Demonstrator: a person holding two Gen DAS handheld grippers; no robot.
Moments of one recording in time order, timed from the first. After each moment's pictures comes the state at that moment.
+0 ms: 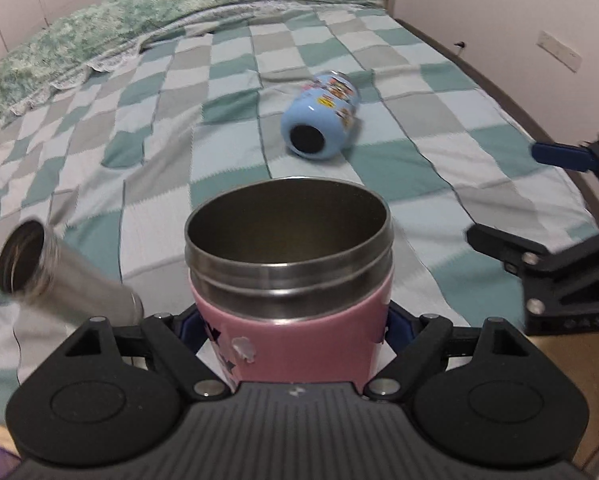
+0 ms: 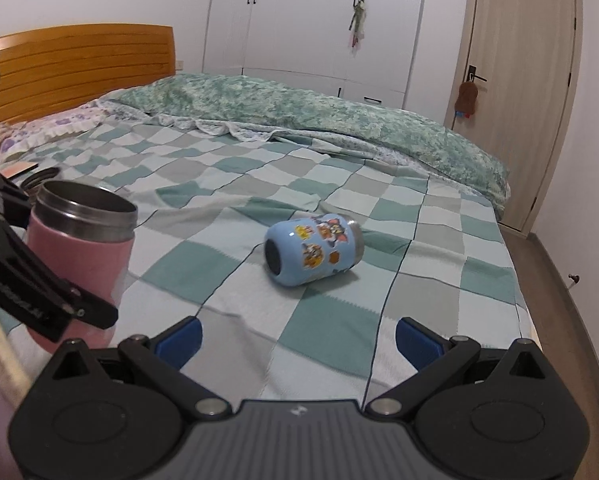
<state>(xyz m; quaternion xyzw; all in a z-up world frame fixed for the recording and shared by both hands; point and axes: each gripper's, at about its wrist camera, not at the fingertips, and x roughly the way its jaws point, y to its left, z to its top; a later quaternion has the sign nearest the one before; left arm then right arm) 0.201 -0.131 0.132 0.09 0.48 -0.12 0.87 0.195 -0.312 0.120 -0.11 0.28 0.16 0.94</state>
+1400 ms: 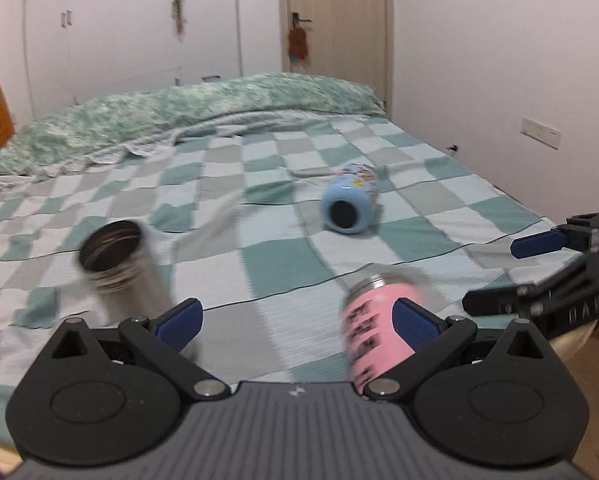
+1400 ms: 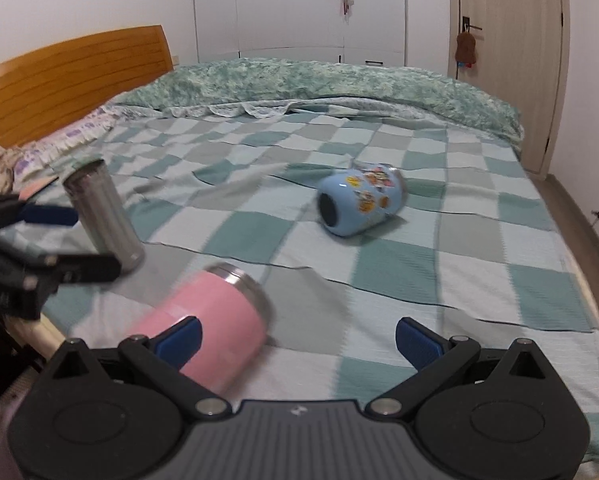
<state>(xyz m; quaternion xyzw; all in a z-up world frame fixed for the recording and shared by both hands) 0.133 -0.045 0.122 0.07 0.29 -0.12 0.95 0.169 -0.272 0.108 -0.01 0.34 0.17 0.92</state>
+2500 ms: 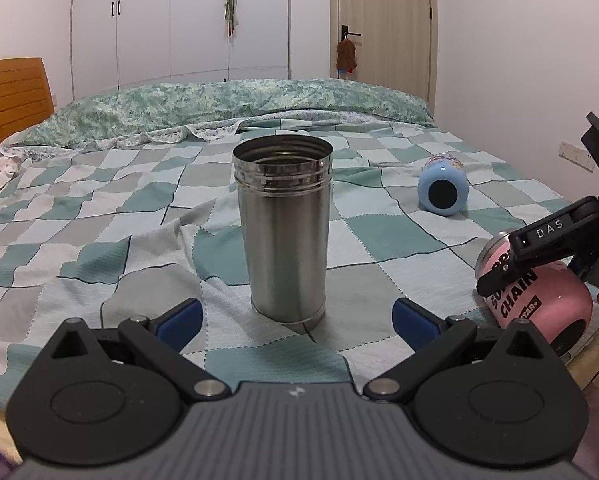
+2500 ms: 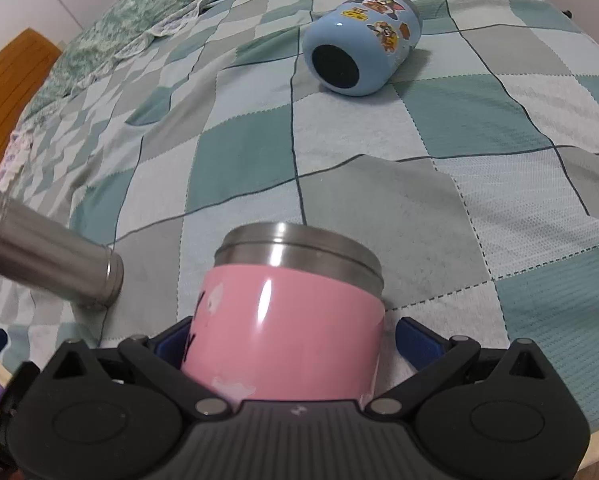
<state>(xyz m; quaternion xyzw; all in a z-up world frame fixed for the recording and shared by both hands) 0.138 0.072 0.064 0.03 0.26 -0.08 0.96 0.260 -0.206 0.030 0.17 0.53 0.08 0.83</state>
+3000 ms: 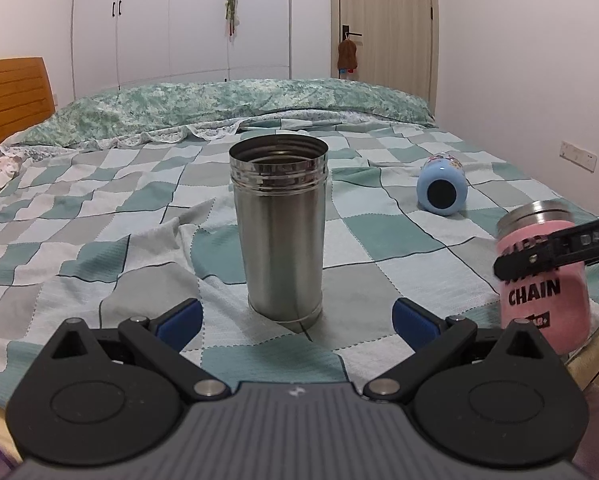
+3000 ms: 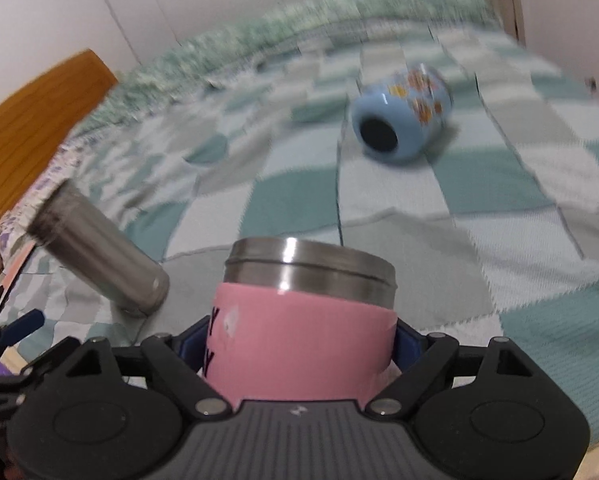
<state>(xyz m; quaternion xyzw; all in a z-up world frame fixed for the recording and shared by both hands) 0.137 0.069 0.064 0.03 0.26 -0.08 0.96 0.210 -0.199 0.057 0.13 0.39 0.13 0.90</state>
